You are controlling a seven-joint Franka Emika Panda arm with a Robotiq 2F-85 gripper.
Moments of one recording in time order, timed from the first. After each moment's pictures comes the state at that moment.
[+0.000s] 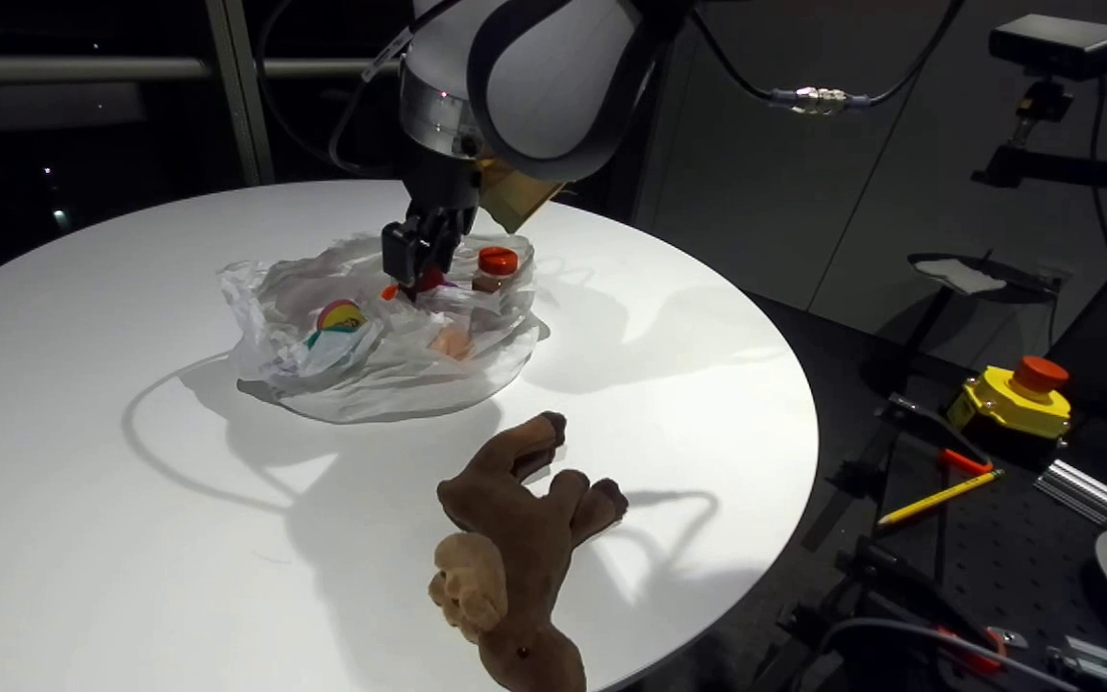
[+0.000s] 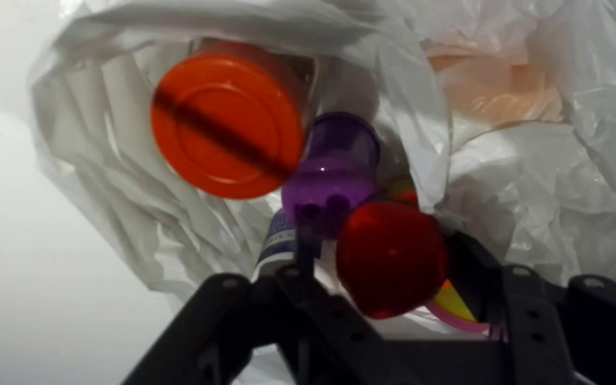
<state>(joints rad) 0.31 0.63 -0.10 -1.89 -0.23 2.81 0.13</state>
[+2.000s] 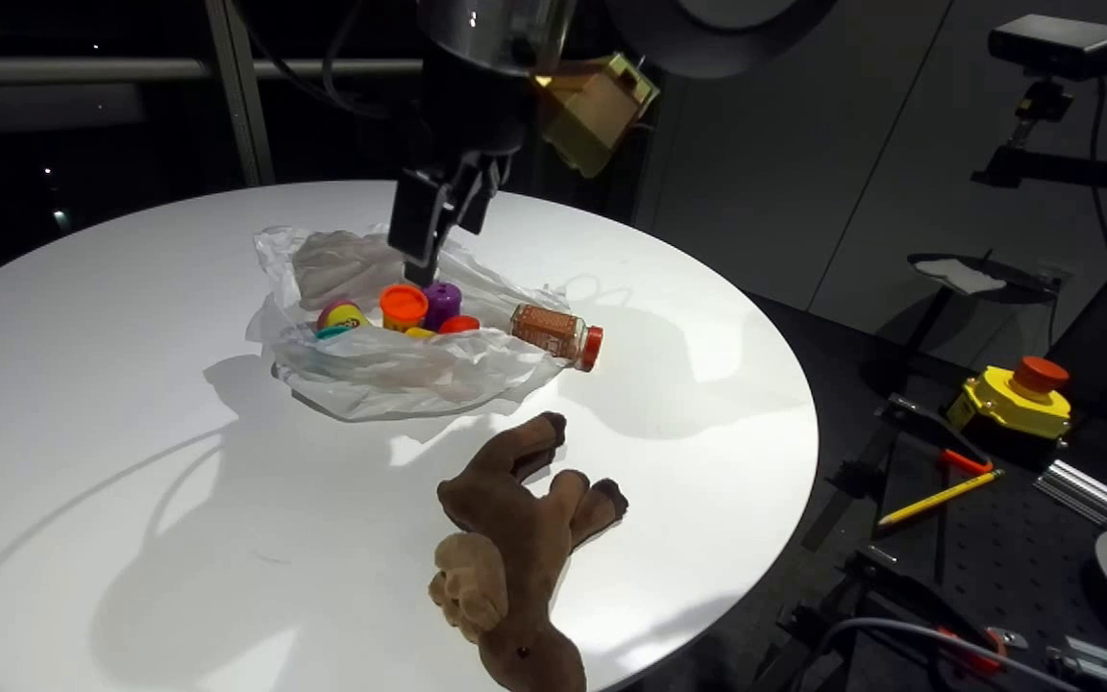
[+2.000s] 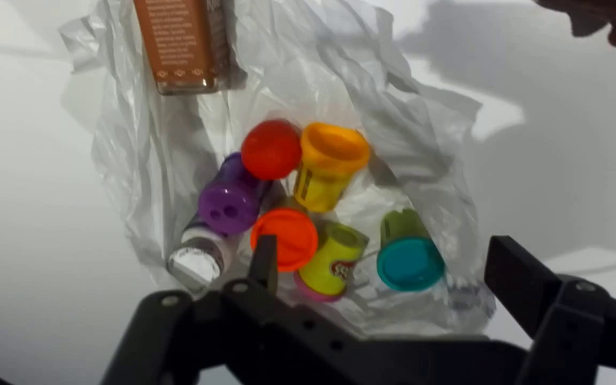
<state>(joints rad) 0.40 0.30 -0.06 -2.17 -0.37 2.73 0.27</state>
